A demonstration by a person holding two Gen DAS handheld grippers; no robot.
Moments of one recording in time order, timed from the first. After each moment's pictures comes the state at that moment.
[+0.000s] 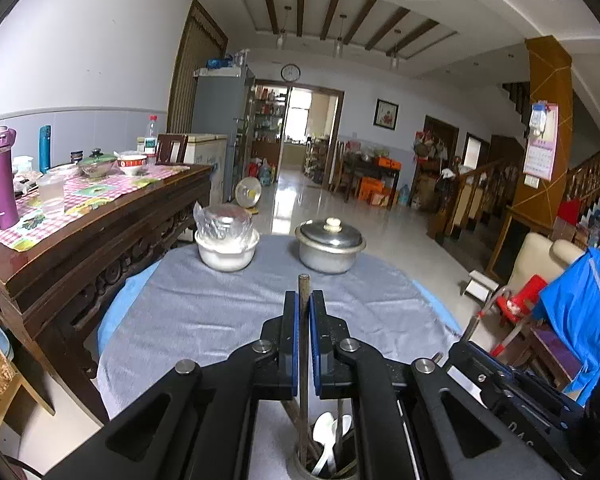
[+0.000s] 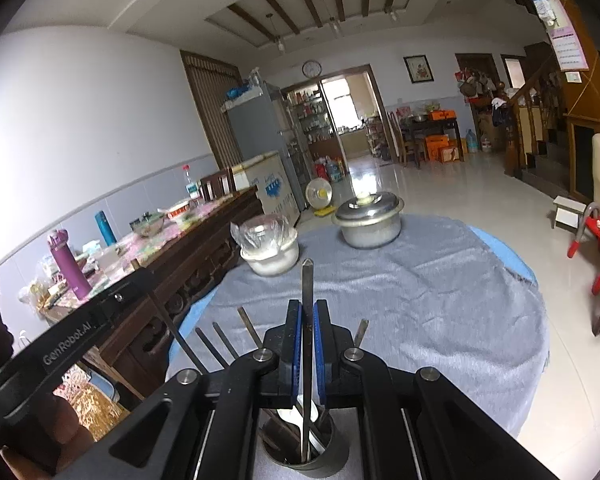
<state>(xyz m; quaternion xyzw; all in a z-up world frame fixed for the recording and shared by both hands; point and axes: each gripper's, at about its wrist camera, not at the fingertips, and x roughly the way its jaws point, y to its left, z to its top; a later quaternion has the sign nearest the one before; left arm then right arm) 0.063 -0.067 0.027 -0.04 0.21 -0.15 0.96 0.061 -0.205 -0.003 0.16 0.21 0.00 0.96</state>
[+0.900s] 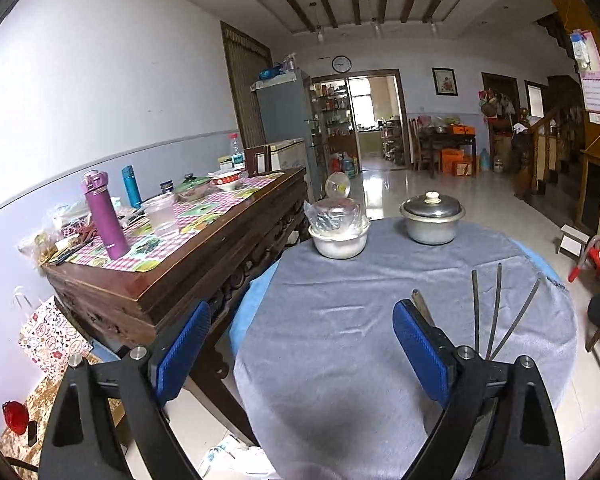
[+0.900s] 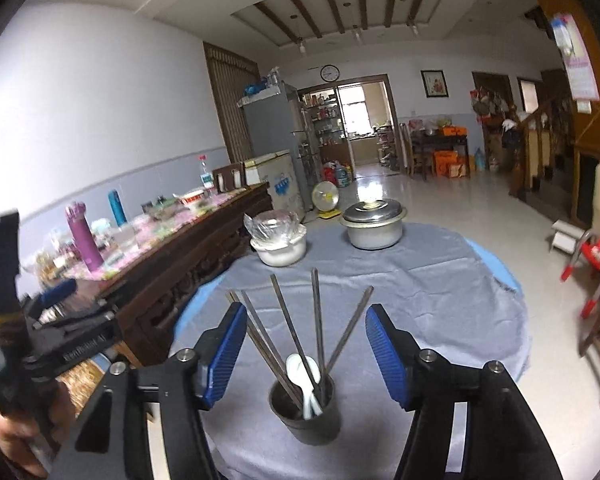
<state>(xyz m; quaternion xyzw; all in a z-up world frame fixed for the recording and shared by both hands) 0.021 -0.006 0.026 0.08 0.21 0.01 0.98 -0.005 -0.175 0.013 0.10 0.20 -0.01 0.97</state>
